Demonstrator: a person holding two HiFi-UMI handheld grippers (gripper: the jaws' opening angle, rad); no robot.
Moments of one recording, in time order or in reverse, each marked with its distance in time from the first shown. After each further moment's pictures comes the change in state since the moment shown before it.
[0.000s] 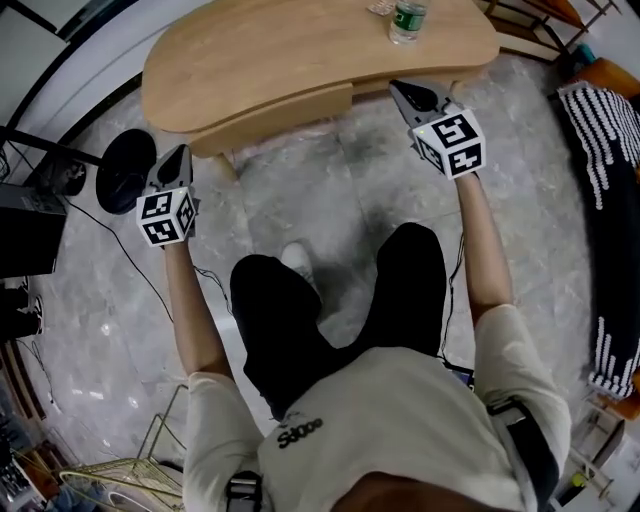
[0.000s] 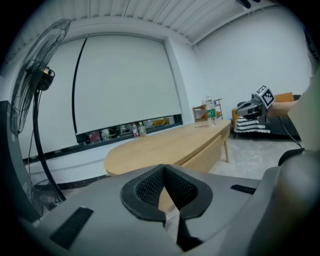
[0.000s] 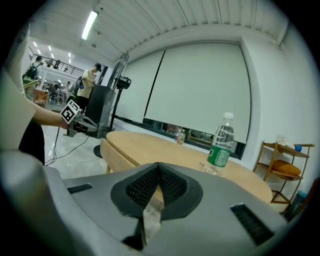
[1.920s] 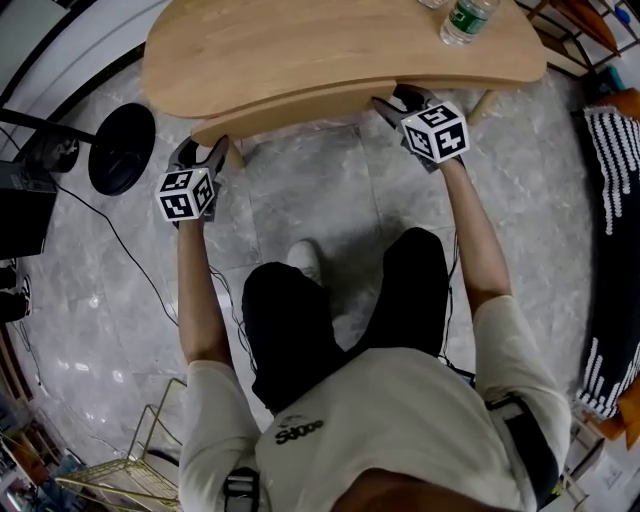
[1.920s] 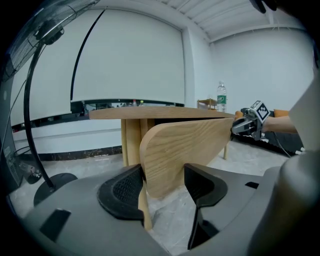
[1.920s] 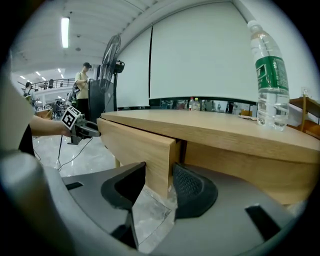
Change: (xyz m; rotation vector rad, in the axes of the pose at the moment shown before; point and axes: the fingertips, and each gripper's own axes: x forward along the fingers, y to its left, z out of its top) left arm 0.089 0.014 -0.110 -0.182 0.103 -0.095; right arm 0.143 0.050 -0.110 0.177 0.188 0.203
